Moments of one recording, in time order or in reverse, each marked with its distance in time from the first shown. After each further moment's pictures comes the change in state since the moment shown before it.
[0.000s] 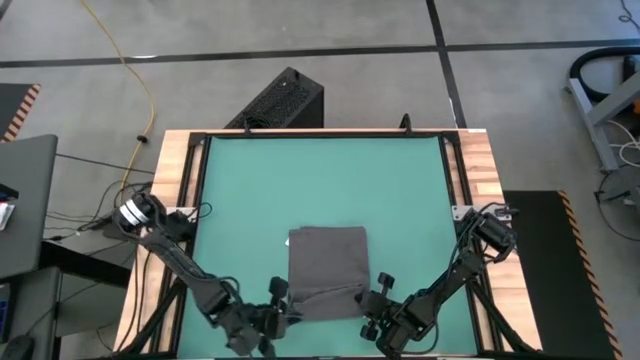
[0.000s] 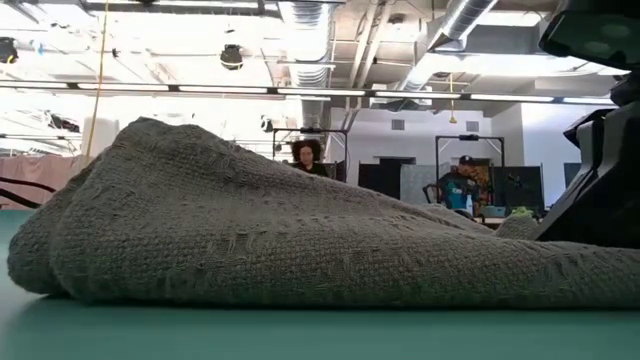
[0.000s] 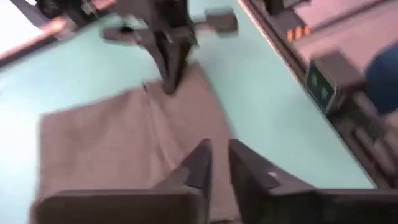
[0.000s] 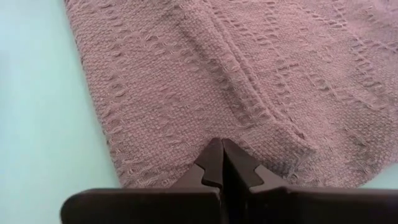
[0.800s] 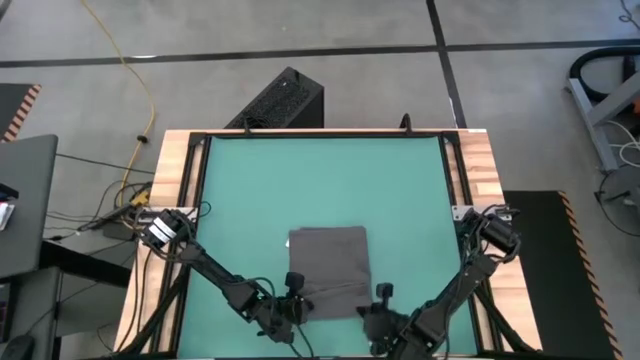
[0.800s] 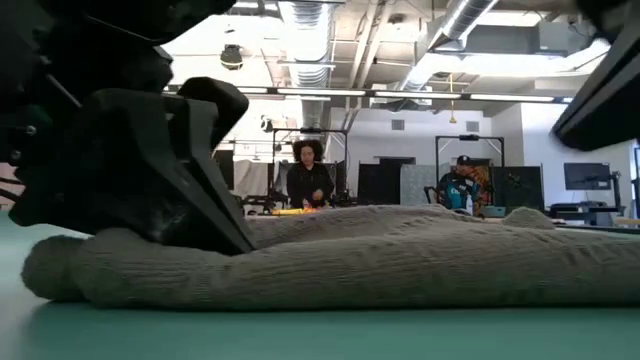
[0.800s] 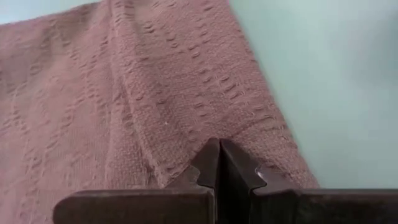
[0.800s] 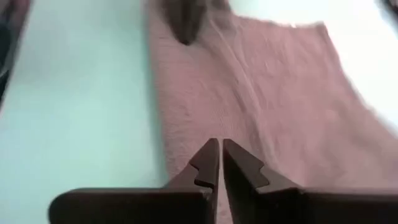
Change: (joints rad) left arm 0.120 0.250 0.001 0.032 0.149 -0.133; right arm 0.060 -0.018 0.182 -0.207 0.094 -0.337
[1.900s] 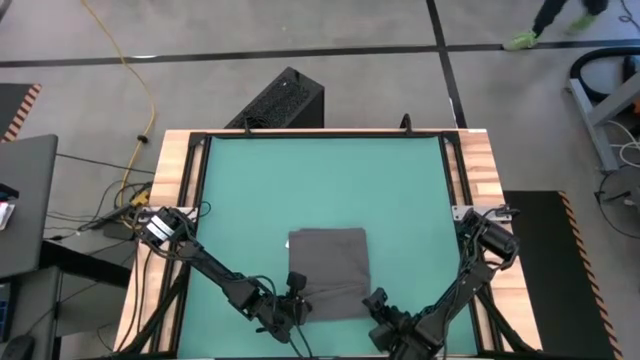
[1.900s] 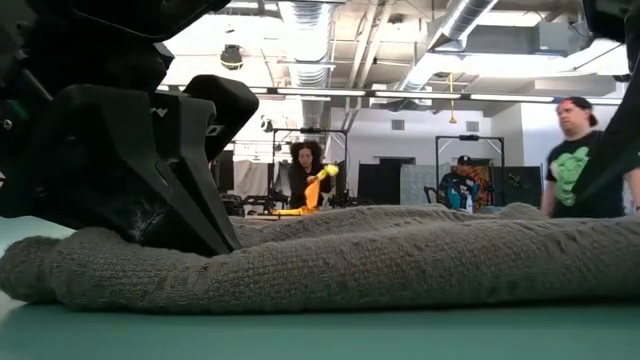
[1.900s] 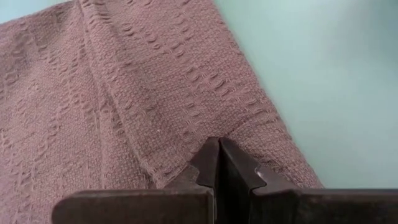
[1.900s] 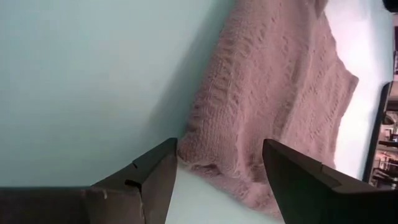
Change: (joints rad) left arm 0.007 -0.003 0.000 -0.110 0.127 0.040; right arm 0.028 0.053 0.004 -0.147 -0.086 -0.589
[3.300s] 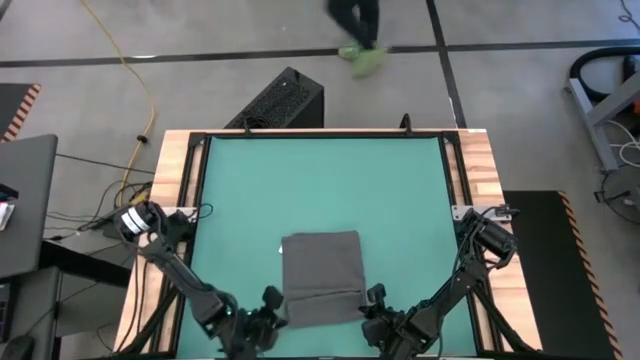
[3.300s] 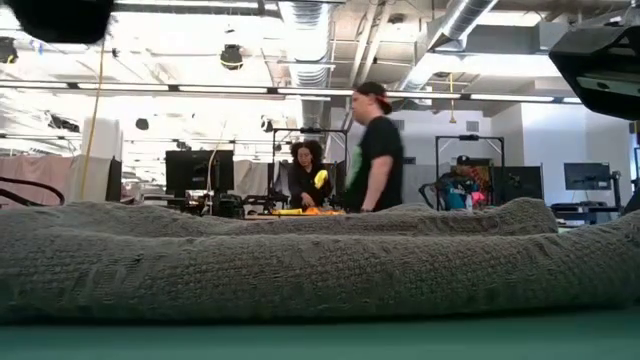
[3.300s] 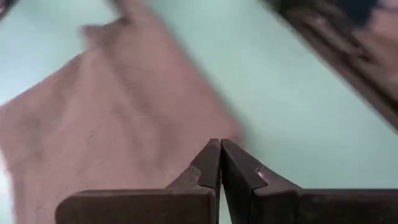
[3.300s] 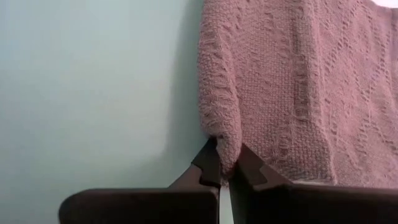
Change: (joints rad) left arm -0.197 -0.183 -0.005 -0.097 -0.194 0.127; right arm -0.035 -0.001 -0.071 0.227 -0.089 0.275
